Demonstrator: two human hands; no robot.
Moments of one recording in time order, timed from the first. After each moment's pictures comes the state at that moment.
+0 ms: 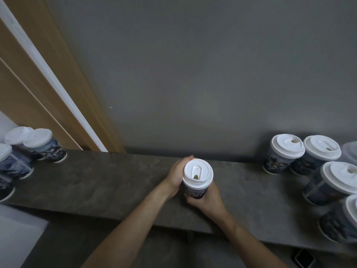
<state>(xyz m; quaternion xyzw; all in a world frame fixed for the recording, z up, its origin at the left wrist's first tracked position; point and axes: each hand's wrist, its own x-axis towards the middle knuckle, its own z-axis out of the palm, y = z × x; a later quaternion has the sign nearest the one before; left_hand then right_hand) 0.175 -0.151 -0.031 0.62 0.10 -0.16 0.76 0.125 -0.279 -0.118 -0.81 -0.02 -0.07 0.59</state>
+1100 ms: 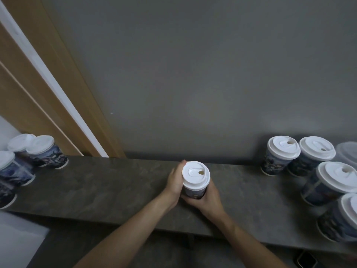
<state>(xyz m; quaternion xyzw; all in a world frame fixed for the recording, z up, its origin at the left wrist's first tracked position) 0.157 -0.157 -0.031 0.62 0.16 -0.10 0.76 0.124 -0.276 -0.119 -0.78 0.00 -0.07 0.63</state>
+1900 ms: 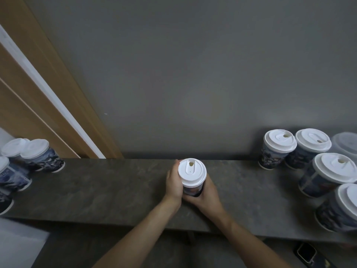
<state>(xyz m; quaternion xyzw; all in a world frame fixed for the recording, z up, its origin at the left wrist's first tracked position) 0.147 -0.168 -0.039 0.61 0.20 -0.01 0.77 0.124 -0.274 -0.125 -0.79 0.00 -0.10 0.61</state>
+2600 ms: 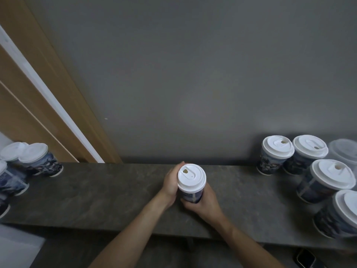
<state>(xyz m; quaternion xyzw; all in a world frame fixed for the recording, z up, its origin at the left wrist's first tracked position) 0.168 -0.155 -0.033 0.61 0.15 -0.12 0.77 0.124 -0.278 -0.121 -0.80 -0.01 -0.07 0.60</state>
